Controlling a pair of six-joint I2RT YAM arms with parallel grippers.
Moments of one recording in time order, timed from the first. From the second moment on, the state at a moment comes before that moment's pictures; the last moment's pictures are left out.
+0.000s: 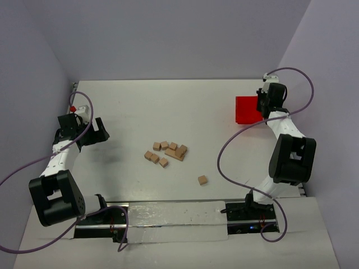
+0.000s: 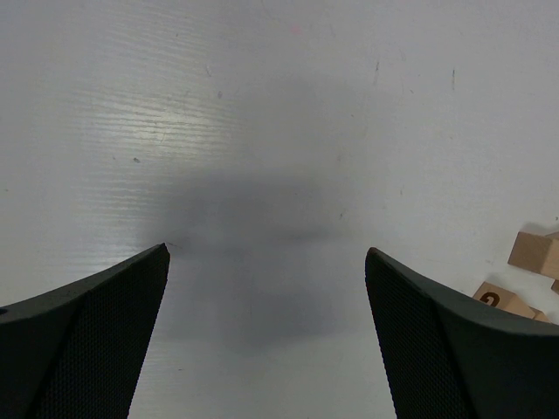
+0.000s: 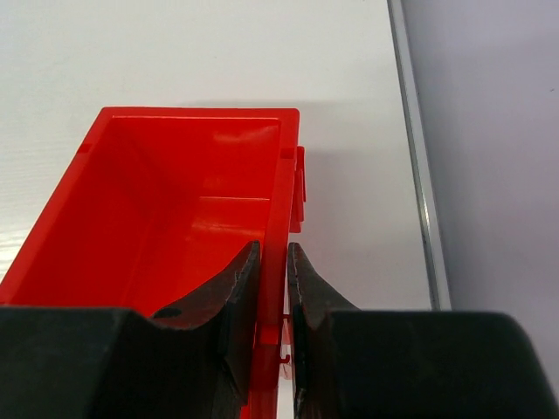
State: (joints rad) left arm 0.26 1.29 0.77 -0.30 0.31 -0.02; right arm -0.21 1.62 1.12 -0.03 -0.01 -0.14
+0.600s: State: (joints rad) left arm 0.26 1.32 0.77 -0.30 0.29 -0.02; right arm -0.30 1.94 1.37 0.04 -0.11 -0.21
